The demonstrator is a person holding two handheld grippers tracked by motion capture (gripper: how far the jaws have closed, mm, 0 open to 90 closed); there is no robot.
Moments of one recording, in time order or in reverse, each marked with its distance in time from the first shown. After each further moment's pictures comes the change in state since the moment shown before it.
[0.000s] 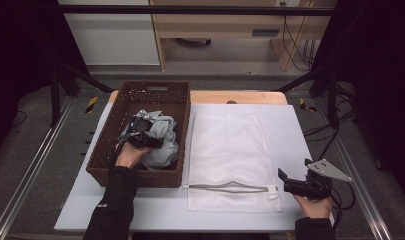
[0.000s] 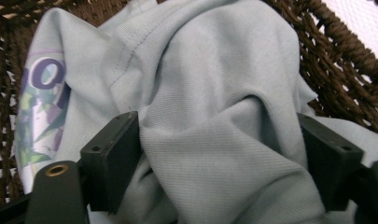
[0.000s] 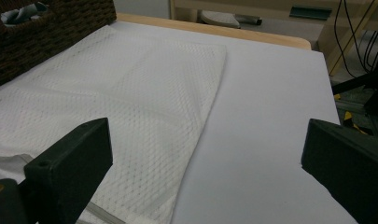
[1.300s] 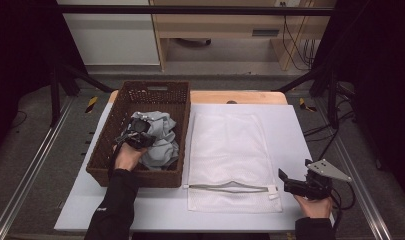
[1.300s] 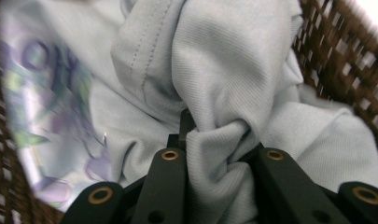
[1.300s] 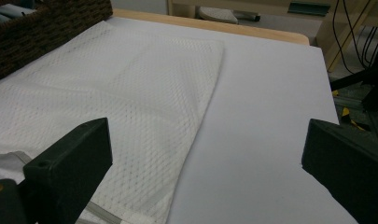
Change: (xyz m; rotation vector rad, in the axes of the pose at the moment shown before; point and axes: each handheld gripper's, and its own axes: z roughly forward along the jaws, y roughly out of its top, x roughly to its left) left arm 0.003 -0.003 -0.015 -0.029 -0.002 -0.049; right arm -0.001 -0.002 0.001 0.014 -0.010 0.001
